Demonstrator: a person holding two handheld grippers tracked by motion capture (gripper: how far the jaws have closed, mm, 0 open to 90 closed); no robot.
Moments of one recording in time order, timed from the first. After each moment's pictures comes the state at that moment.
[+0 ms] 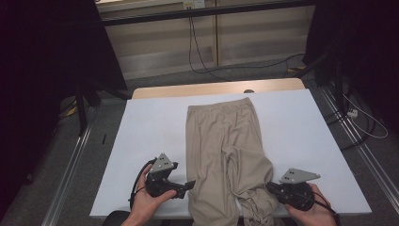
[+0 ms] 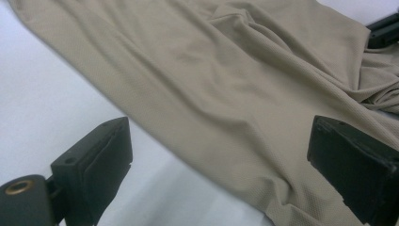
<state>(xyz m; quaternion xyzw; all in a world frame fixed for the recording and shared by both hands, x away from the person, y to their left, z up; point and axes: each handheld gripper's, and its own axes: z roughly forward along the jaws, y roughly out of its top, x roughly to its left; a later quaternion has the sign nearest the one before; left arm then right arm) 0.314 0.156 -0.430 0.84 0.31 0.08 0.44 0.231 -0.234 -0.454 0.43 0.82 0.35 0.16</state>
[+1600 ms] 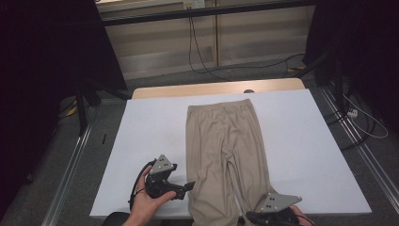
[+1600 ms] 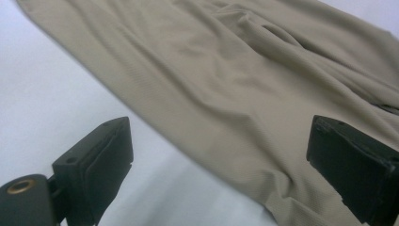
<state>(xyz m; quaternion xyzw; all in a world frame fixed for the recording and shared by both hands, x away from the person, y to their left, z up) 0.311 0.158 -0.431 0.84 0.31 0.08 0.43 0.183 -0.180 -0.454 0.35 0.85 0.39 0.06</state>
